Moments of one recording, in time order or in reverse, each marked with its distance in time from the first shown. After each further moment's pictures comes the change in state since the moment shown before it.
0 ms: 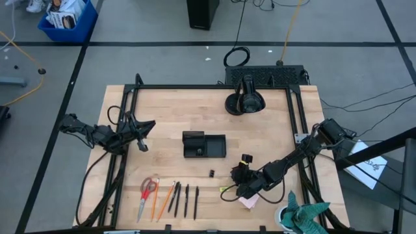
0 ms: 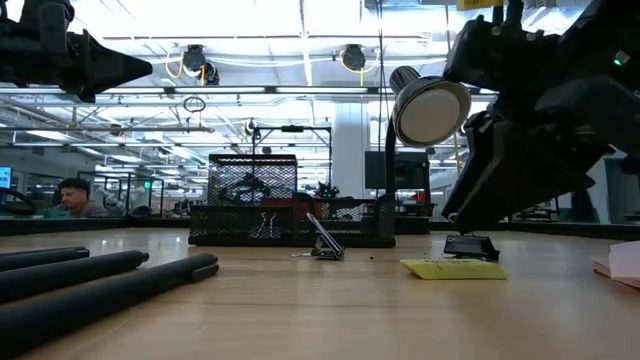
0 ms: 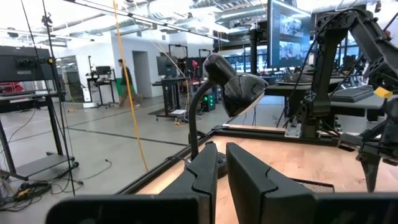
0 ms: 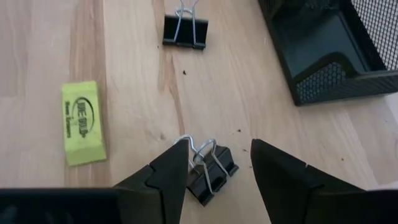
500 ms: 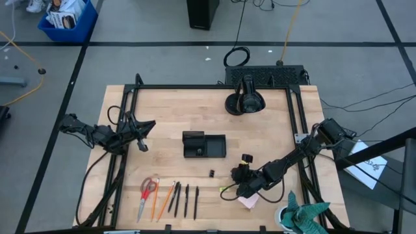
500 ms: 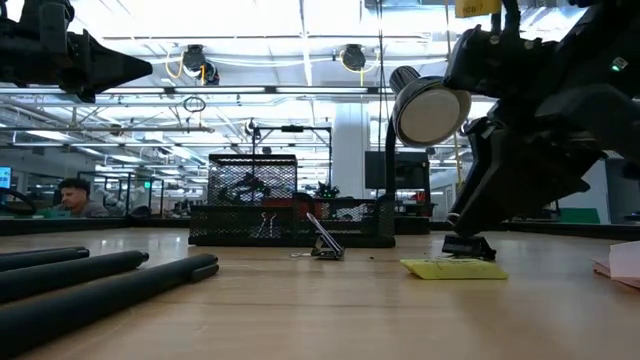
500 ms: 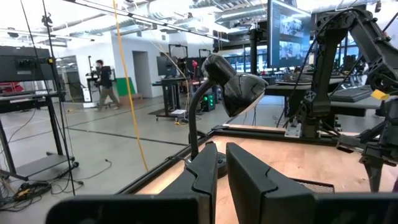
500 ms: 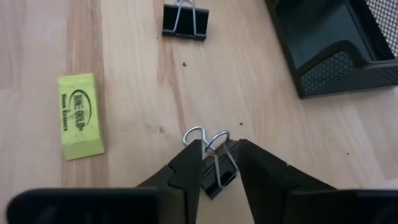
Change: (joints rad) left arm 0.000 0.000 0.000 0.000 0.000 0.000; right arm -0.008 0.000 -0.004 -0.001 -0.025 0.007
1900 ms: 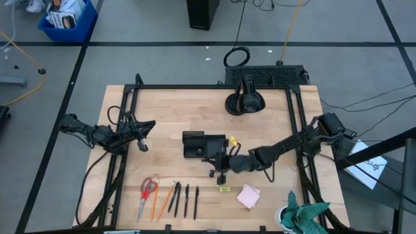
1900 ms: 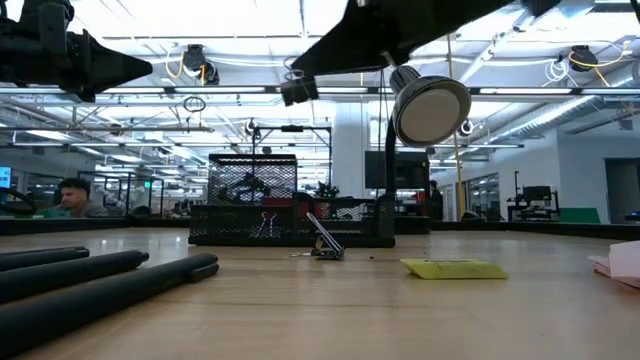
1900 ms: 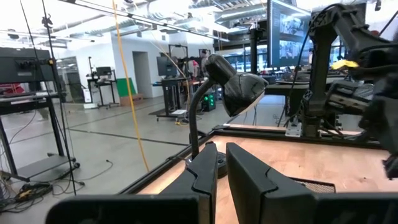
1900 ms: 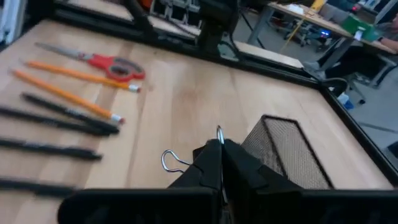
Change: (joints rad) left arm 0.000 0.000 0.000 -0.001 0.000 0.009; right arm -0.224 -0.034 0.107 0.559 -0.050 -0.664
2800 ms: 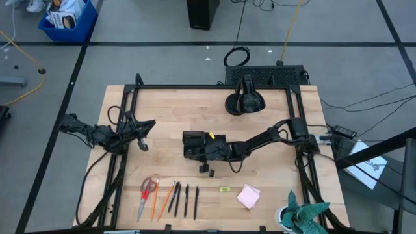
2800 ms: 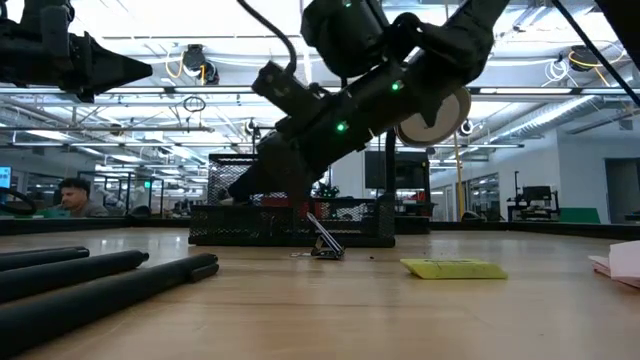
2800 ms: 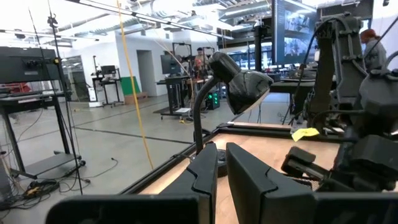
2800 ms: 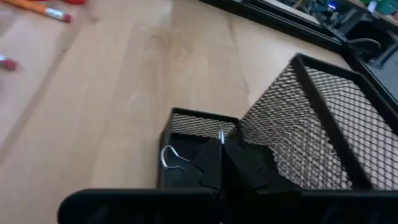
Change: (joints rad) left arm 0.000 0.000 0.000 -0.005 -0.022 0.004; right arm -0.190 0.385 0.190 0.108 -0.142 -0.101
